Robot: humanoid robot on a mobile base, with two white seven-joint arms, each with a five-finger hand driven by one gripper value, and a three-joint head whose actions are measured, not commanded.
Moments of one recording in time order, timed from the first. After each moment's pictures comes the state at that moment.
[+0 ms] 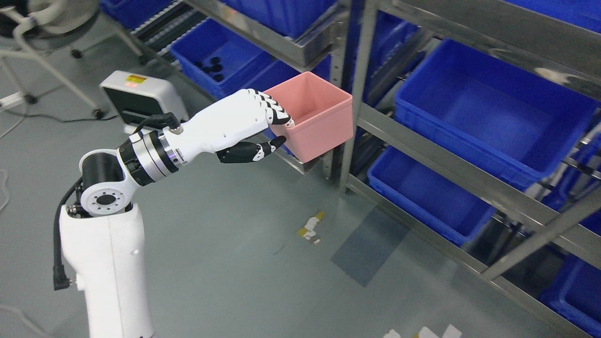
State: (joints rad) left arm -0.73 0.00 0.13 -1.58 -0.47 -0.78 -1.10; right arm 0.00 0.00 -0.05 0.00 0.00 -0.09 0.00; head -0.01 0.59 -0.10
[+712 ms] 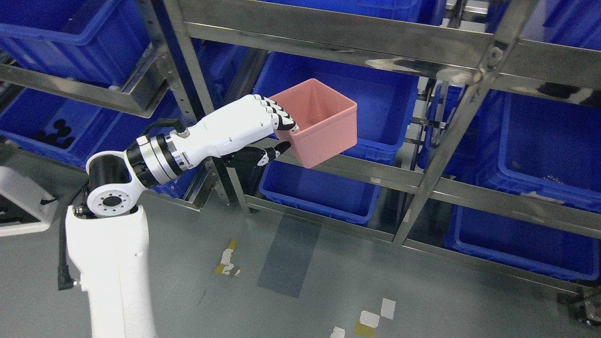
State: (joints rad) left arm -0.71 0.00 0.10 -1.57 -0.47 -0.78 -1.11; right arm 0.00 0.00 -0.05 0.00 0.00 -0.09 0.00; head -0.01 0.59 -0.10
